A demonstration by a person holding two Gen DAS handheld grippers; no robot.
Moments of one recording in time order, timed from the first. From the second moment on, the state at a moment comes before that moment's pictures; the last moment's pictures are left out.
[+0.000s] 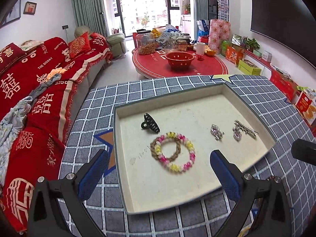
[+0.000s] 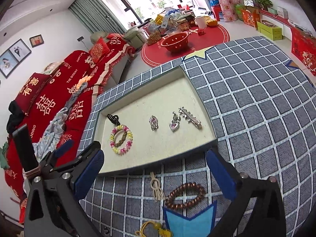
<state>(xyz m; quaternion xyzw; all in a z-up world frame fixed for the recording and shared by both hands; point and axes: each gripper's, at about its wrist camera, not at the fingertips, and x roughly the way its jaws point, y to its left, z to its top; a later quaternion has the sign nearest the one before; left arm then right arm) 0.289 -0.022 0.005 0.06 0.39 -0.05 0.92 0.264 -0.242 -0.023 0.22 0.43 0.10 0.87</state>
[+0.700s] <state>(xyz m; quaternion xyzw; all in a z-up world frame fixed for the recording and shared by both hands) 0.162 -0.015 -0.017 0.04 0.44 -0.12 0.89 0.194 -0.253 -0.044 0.19 0.48 0.09 0.85</state>
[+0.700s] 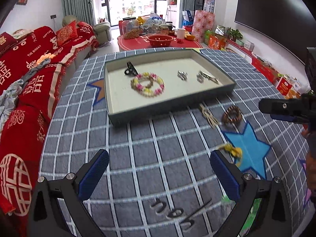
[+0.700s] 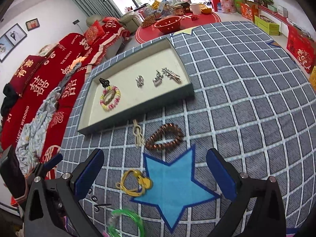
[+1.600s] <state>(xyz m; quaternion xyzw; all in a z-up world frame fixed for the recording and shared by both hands) 0.099 -0.064 -0.047 0.08 0.47 -0.15 0.87 0.169 -0.223 -0.073 0.08 0.51 0.11 0.85</state>
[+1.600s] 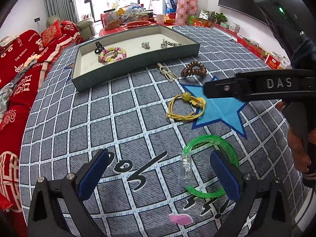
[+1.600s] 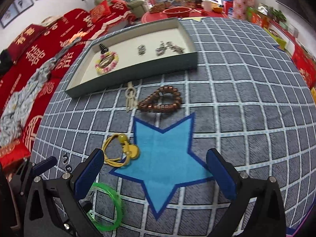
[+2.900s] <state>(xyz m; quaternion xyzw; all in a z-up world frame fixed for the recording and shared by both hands) 0.089 -0.080 -0.053 0.08 0.47 -0.21 0.85 0.171 -0.178 -0.076 -0.04 0.52 0.12 0.85</state>
